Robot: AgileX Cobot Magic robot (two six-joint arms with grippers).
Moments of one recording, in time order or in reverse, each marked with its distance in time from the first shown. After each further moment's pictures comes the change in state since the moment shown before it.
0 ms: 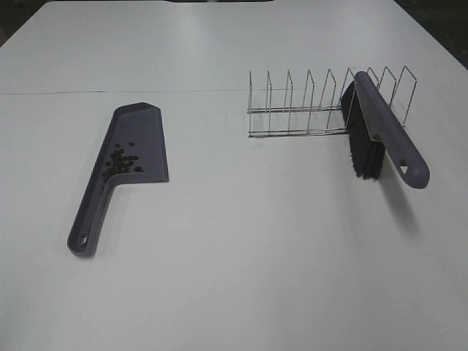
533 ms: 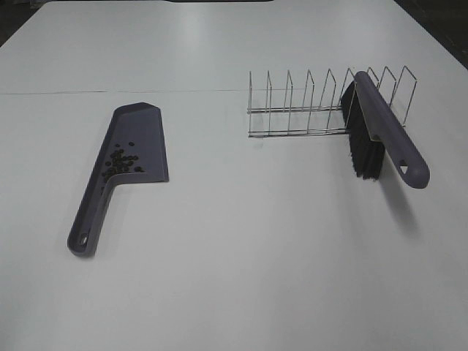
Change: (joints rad) left arm 0.000 0.205 -0.015 0.000 0.027 0.000; right arm 0.000 0.171 -0.016 0.000 -0.020 0.000
